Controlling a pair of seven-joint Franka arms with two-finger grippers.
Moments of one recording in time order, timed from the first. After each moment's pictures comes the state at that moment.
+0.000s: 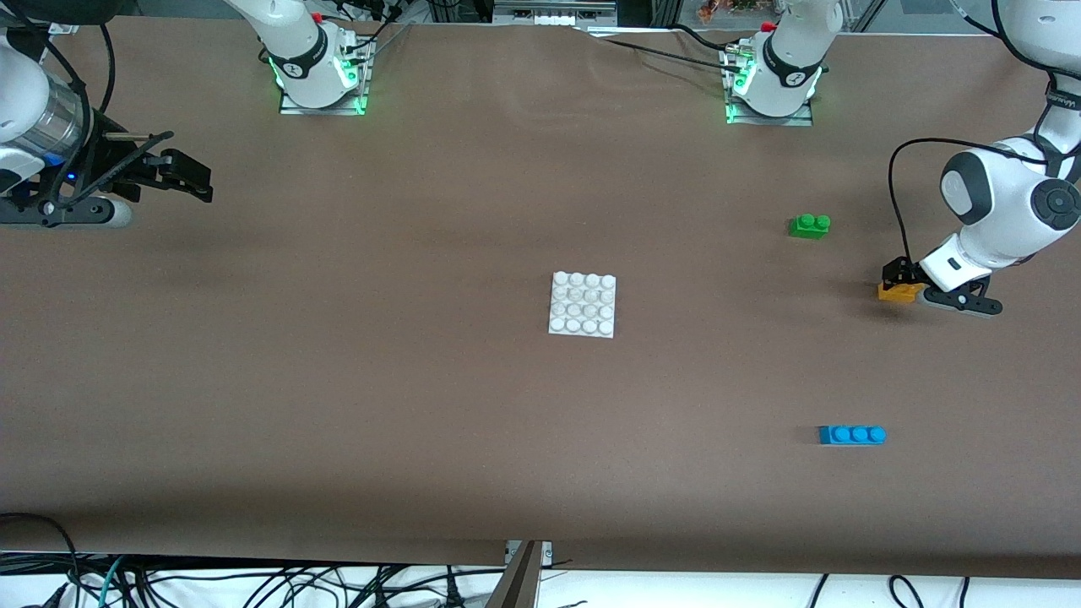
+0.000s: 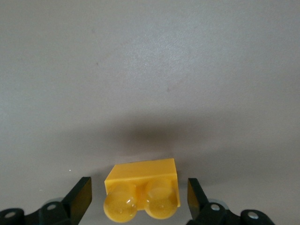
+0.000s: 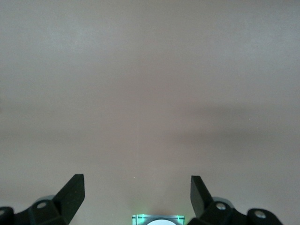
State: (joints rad) left arm 0.40 0.34 -0.03 -2.28 0.11 2.63 0.50; right arm 0.07 0.03 0.04 -1.59 0.00 1.50 0.10
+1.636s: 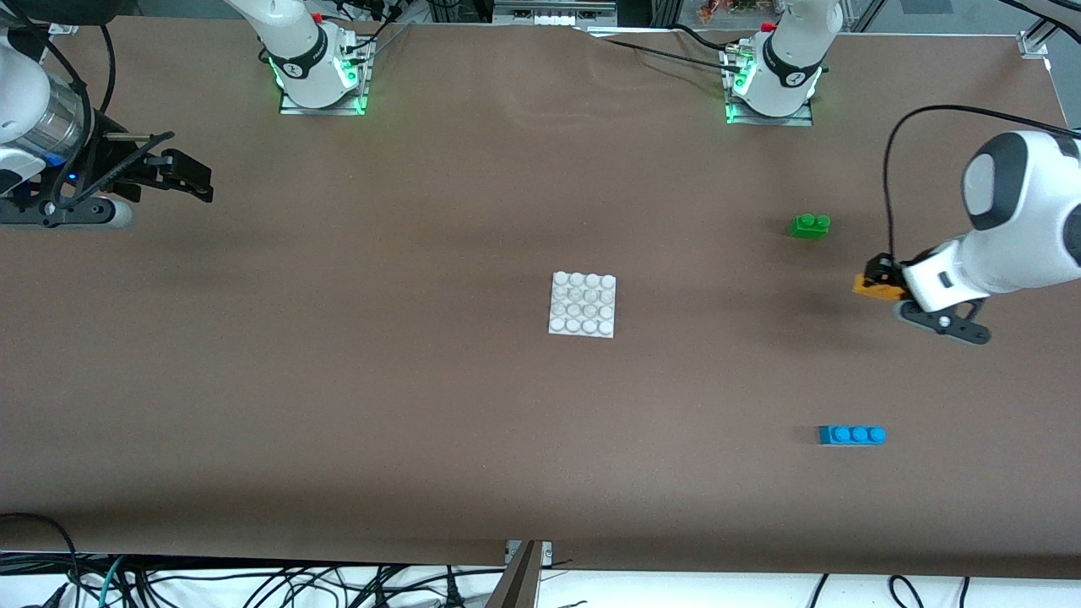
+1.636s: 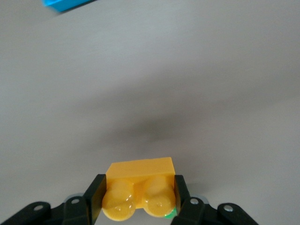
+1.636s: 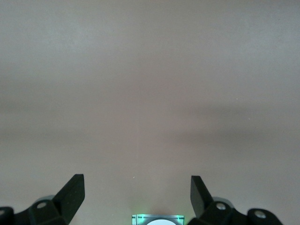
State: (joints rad) left arm 0.40 0.25 -0.45 -1.85 0.11 1.85 0.23; right arm 0.07 0.03 0.04 -1.59 0.00 1.50 0.10
